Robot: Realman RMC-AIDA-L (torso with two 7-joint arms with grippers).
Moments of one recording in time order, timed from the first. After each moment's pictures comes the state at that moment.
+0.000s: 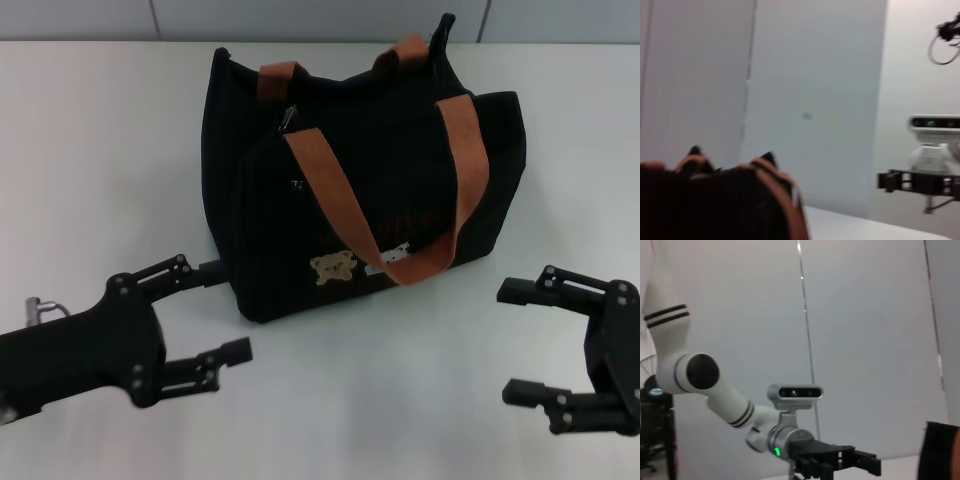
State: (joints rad) left arm -0.29 -2.07 0.64 0.48 1.88 1.89 -0.91; right arm 0.39 2.05 -0.48 -0.45 -2.09 -2.06 0.87
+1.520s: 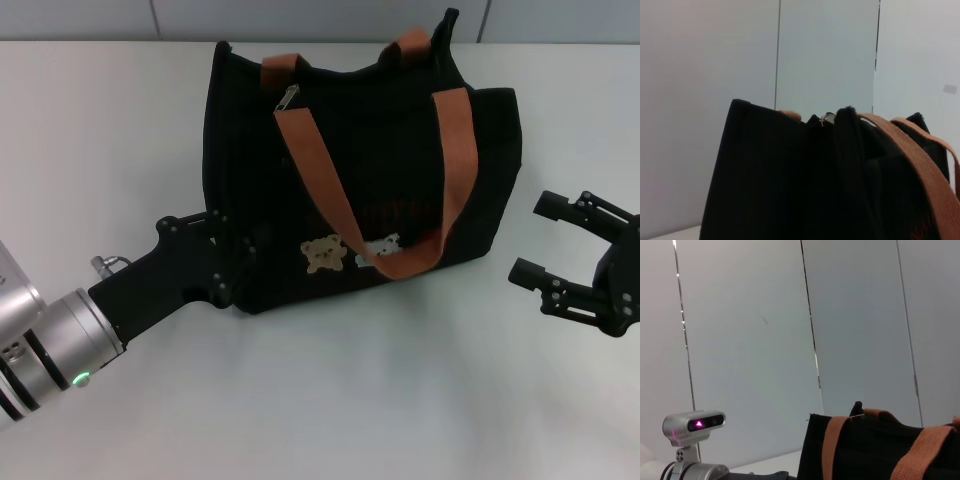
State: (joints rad) left arm -0.44 -2.08 0.46 0.03 1.75 1.44 -0.51; right arm 0.39 2.07 -0.28 -0.44 -2.07 -1.87 0.89
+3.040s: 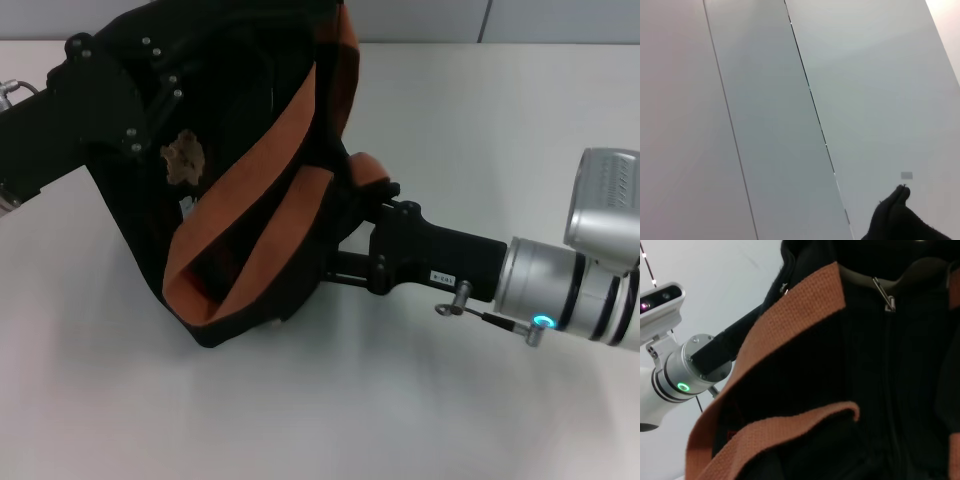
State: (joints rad) left arm -0.50 -2.07 0.47 0.52 1.69 1.78 -0.74; right arm 0.72 2.09 -0.53 0.09 -1.87 -1.34 0.83
